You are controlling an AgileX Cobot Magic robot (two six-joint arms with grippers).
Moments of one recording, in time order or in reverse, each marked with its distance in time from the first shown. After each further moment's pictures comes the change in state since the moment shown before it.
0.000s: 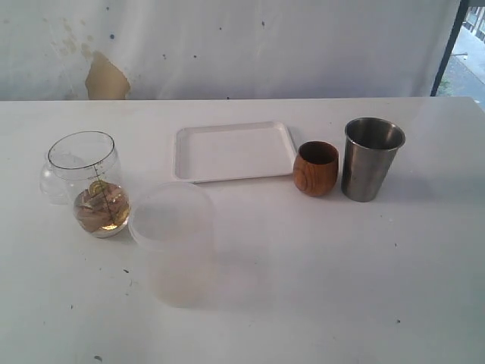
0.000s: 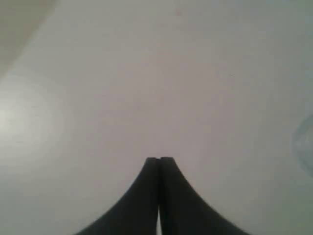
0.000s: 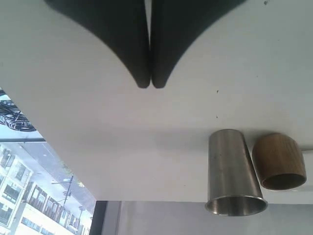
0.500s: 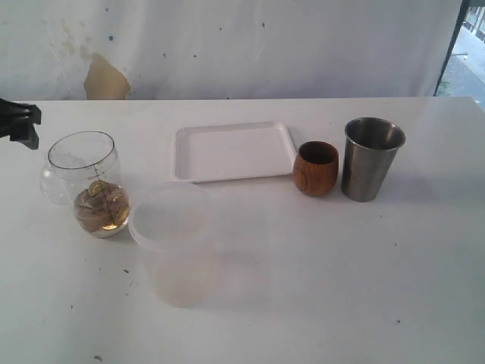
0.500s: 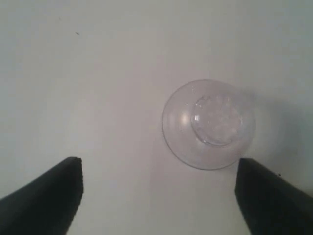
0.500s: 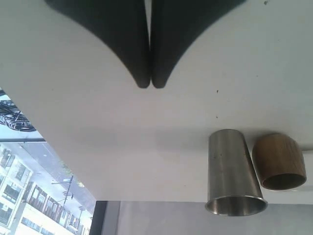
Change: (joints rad) left arm 0.000 0.366 -0.224 -0.642 -0.005 0.473; right arm 0.000 0.000 0.000 0.000 0.000 0.000
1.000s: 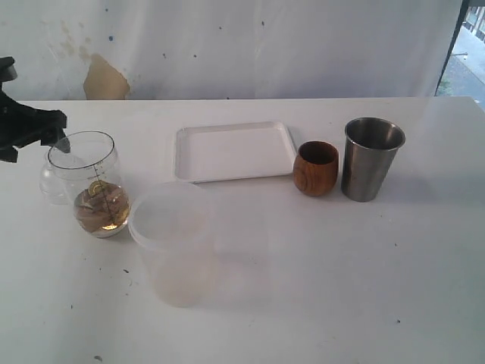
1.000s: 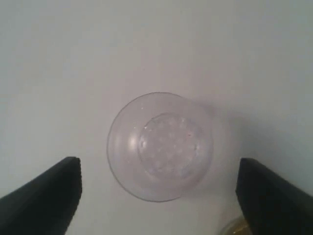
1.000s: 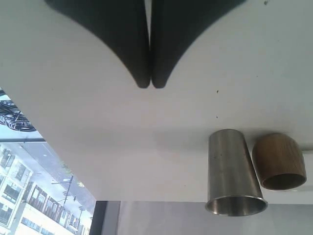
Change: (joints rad) left arm 0.000 0.113 -0.042 -0.269 -0.061 0.203; right arm 0.000 0.000 0.000 0.000 0.000 0.000
